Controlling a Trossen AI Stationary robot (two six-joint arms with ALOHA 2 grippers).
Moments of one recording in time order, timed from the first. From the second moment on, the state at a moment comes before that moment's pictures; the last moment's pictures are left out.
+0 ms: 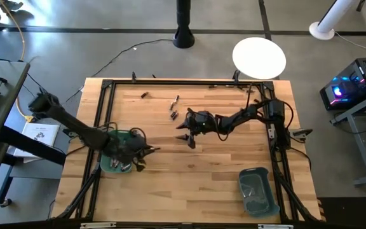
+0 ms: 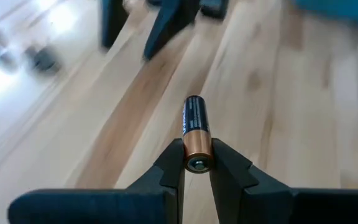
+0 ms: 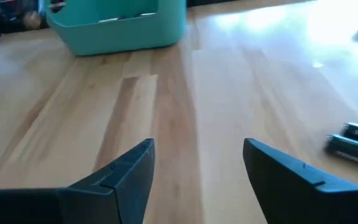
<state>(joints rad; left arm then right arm) -0.50 1.13 0.55 -0.24 -0.58 -0.68 -0.15 2.03 0.89 0.73 -0.21 0.05</state>
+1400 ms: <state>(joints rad) -0.57 1.15 0.73 -1.16 -0.29 -1.65 -0.15 2.03 0.89 0.71 -0.22 0.08</state>
